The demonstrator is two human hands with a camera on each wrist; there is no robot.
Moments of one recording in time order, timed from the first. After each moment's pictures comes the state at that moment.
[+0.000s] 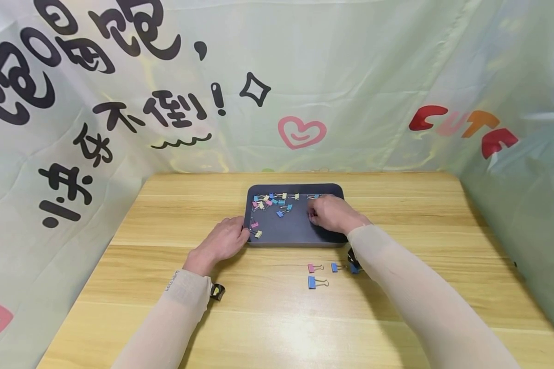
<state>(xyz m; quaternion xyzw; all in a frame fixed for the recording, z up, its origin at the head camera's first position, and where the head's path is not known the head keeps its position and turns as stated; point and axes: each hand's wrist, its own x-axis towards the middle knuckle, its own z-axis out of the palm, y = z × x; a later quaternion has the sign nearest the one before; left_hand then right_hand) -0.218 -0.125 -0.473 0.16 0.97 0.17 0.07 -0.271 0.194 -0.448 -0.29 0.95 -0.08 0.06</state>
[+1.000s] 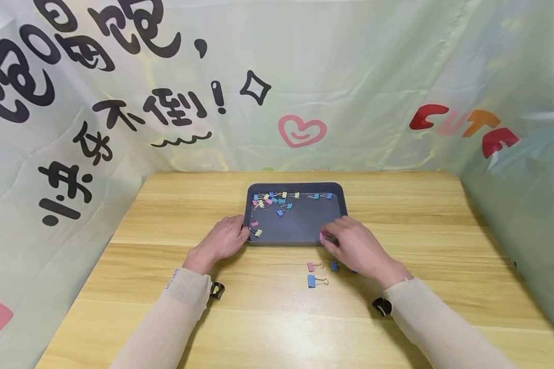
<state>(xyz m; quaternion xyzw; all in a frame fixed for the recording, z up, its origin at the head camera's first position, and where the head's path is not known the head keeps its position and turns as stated) -0.218 -0.125 -0.473 0.16 0.97 0.18 0.08 -0.164 0.217 -0.442 -0.28 0.94 -0.17 -0.12</state>
